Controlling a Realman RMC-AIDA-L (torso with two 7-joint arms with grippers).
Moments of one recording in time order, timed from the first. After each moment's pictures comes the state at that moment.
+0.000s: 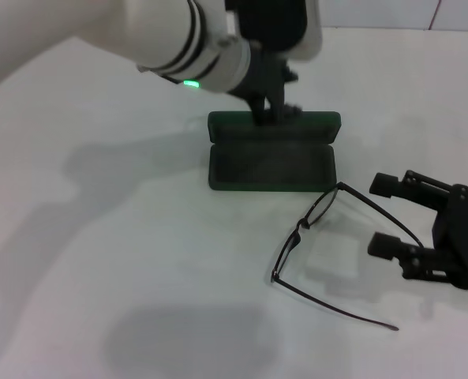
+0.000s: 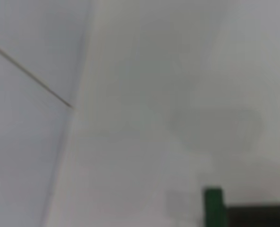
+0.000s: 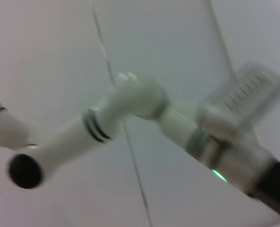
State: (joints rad) left arm -0.72 -2.10 1.64 1.32 2.52 1.09 -2.06; right arm 0.46 1.92 -1.63 -0.26 -0.87 -1.78 0.97
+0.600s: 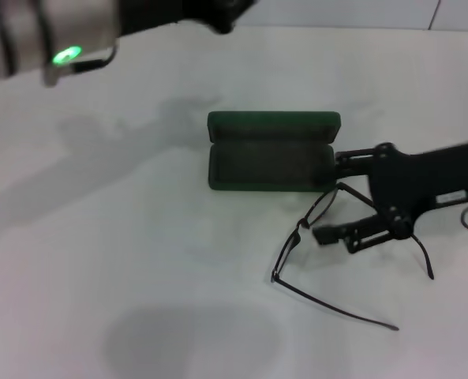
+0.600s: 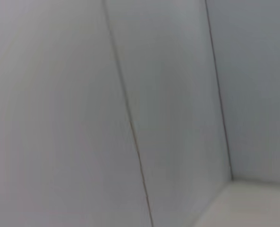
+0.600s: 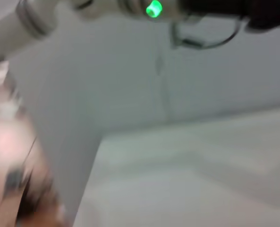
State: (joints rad) left arm -0.22 -2.09 1.43 1.65 1.76 0.94 -1.88; right arm 0.65 1.84 -1.62 -0.75 -1.37 -1.46 1.44
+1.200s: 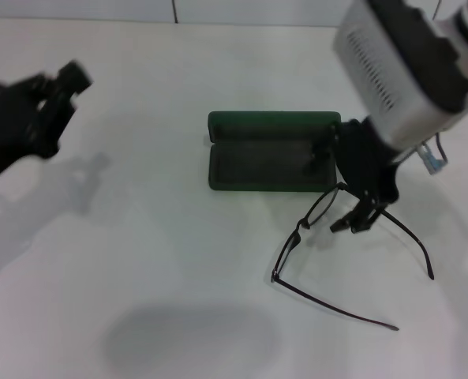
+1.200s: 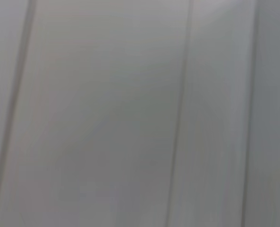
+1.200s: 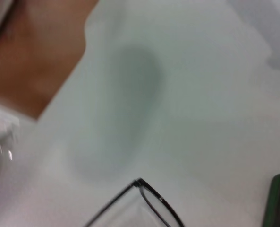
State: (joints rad) left arm -0.14 -2.05 0.93 0.62 1.14 1.62 -1.07; right arm 0.97 2.02 -1.51 -1.16 -2.33 -1.65 1.68
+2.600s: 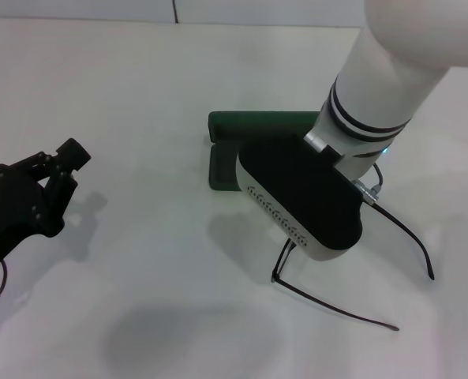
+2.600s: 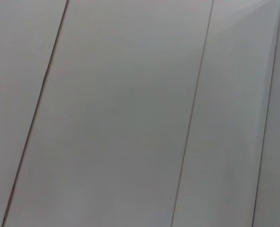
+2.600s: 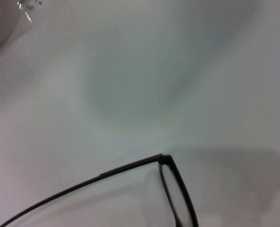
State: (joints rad) left arm -0.10 -2.08 0.89 0.40 1.18 1.71 -0.88; right arm 1.12 2.03 -2.07 -1.12 -2.37 -1.37 1.74
